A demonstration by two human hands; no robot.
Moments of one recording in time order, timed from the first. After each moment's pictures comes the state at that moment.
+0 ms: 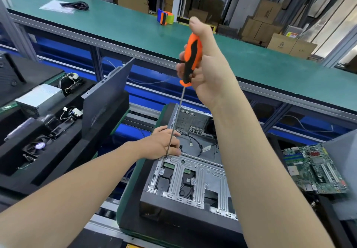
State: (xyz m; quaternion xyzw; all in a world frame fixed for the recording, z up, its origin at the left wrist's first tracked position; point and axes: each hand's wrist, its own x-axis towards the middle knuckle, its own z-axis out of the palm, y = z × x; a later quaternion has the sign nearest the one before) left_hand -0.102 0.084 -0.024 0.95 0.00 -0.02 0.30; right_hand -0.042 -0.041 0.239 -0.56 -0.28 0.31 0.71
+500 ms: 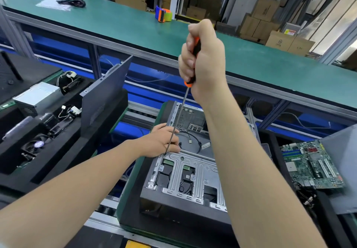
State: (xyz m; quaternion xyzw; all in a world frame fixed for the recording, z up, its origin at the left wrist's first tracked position) left_hand -0.106 0.077 -0.014 0.96 0.01 -0.03 0.27; right_hand -0.057 -0.037 0.237 -0.52 -0.36 0.22 0.74
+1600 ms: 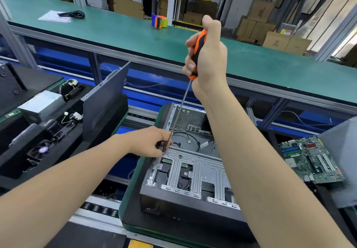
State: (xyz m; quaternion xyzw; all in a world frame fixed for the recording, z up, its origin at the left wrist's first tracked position) left_hand -0.145 0.073 0.043 0.96 -0.02 -0.08 0.27; right_hand -0.041 -0.049 0.242 -0.53 -0.27 0.17 0.79
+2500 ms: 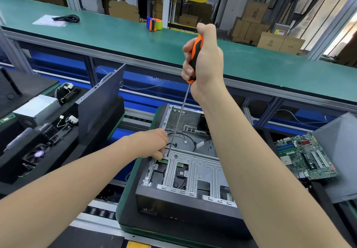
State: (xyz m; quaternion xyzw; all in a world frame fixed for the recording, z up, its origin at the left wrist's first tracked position) left_hand -0.106 0.048 0.042 0.97 -0.05 -0.19 -0.10; right_hand -0.037 -0.062 0.242 -0.54 -0.26 0.19 0.78
